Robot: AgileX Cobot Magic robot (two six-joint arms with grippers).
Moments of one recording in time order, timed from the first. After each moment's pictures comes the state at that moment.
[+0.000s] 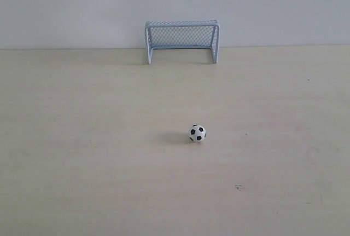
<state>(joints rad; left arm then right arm) 0.00 0.05 0.00 0.05 0.30 0.02 0.05 0.00 0.00 0.05 0.34 -0.09</state>
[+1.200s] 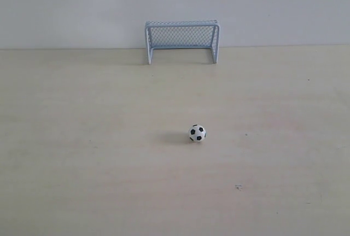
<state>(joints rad) 0.00 0.05 0.00 0.05 0.30 0.02 0.05 0.00 0.00 0.05 -0.05 -0.09</state>
